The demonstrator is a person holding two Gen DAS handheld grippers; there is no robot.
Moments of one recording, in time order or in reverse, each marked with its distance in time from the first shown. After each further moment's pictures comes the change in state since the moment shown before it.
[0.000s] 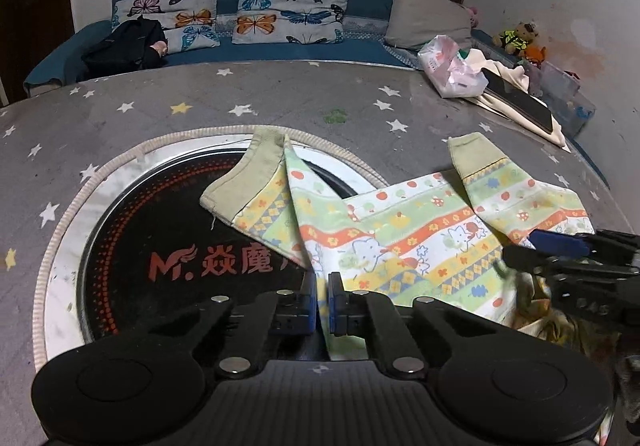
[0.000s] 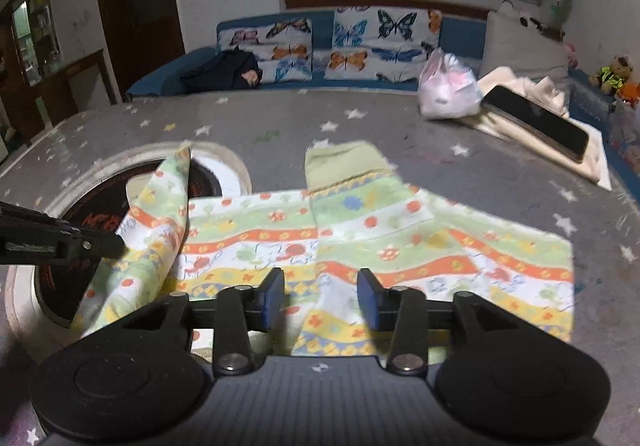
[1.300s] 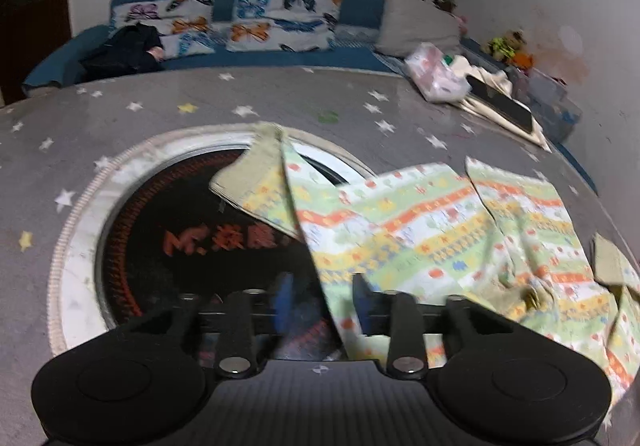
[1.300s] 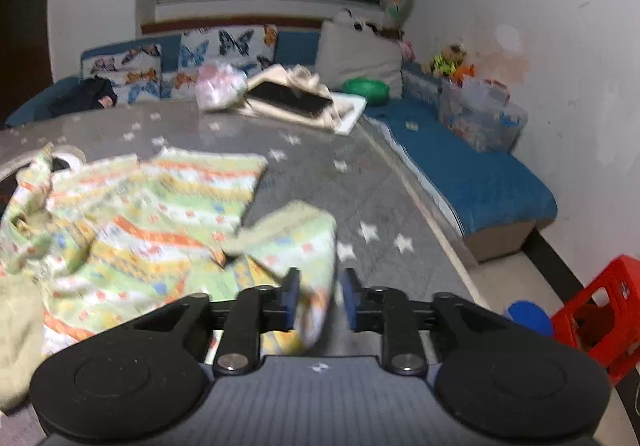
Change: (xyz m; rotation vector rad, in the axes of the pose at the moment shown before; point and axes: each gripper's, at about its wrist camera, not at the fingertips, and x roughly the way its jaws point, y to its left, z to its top) left arm -0.029 0.007 -0.014 -0.012 -0.040 -0.025; right arm -0.181 -0.102 -0.104 0.161 -0.095 -0.406
